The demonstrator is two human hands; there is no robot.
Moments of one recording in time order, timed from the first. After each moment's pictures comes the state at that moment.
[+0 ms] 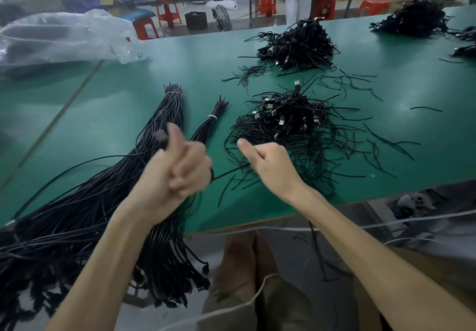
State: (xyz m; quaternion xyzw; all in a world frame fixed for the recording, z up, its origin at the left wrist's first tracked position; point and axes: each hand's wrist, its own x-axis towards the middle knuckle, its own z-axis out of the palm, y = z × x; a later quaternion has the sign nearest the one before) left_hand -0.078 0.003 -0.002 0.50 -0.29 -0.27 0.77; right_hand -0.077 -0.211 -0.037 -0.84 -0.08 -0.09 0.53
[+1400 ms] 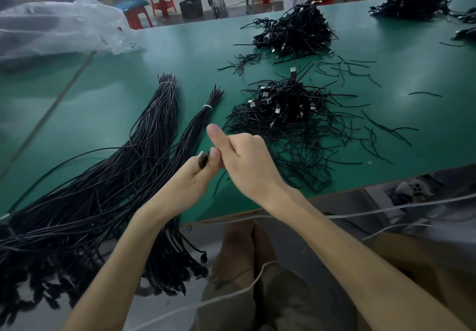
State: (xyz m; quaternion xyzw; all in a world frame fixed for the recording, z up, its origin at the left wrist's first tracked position) left_hand -0.083 -0.020 -0.032 0.79 -0.28 -0.11 0.53; right_hand -0.100 -0.171 -0.015 -0.84 -0.11 -0.14 0.51
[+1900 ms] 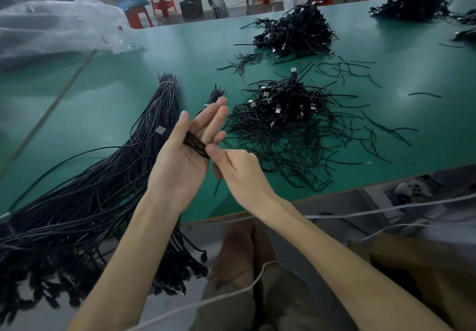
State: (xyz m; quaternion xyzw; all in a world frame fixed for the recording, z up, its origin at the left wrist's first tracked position) left_hand -0.075 -0.034 -0.010 0.41 -0.13 -0.16 0.89; right_hand -0.098 -0.163 -0.050 -0.82 -0.09 -0.07 0.56
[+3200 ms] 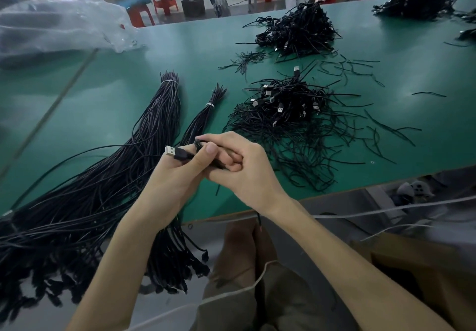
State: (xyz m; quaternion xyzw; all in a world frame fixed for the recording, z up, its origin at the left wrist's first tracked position) left_hand -0.096 -0.011 -0.016 0.57 -0.24 -0.15 0.77; right_hand -0.111 -0.168 -0.028 -0.75 -0.18 -0.14 0.62
